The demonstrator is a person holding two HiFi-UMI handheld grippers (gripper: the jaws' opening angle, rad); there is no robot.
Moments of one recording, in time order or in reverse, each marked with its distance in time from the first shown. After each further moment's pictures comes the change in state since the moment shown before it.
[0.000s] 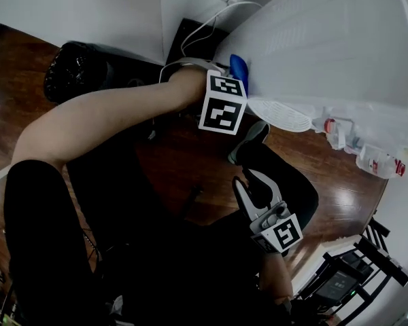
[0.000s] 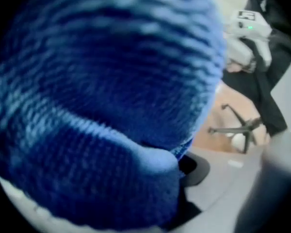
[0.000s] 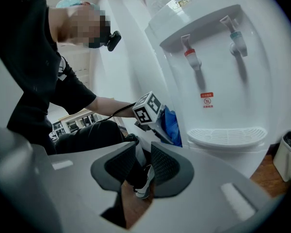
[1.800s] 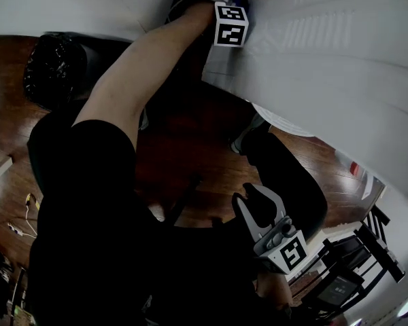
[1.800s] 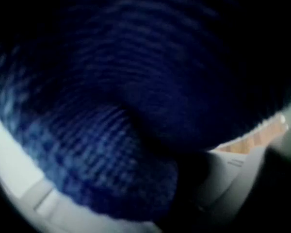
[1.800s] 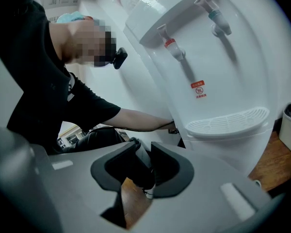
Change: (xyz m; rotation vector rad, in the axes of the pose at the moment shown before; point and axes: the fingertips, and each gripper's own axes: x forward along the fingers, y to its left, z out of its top) left arm 0.163 0.214 -0.092 -0.059 0.082 0.329; right arm 0.009 -0.007 0.002 0.181 0.000 0.018
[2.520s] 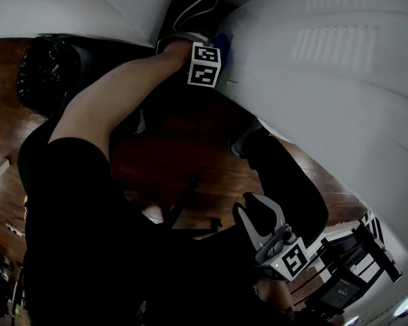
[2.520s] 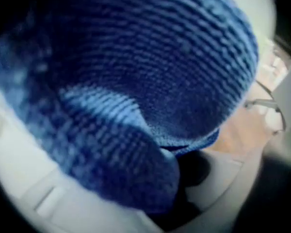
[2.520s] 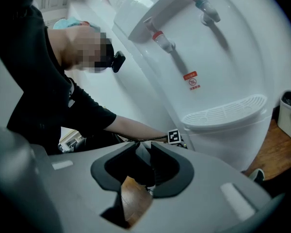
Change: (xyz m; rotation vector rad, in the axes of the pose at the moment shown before) left arm 0.022 -0.145 -0.038 0.075 -0.021 -0.226; right arm 0.006 -0.007 -0.005 0.092 0.017 -0.015
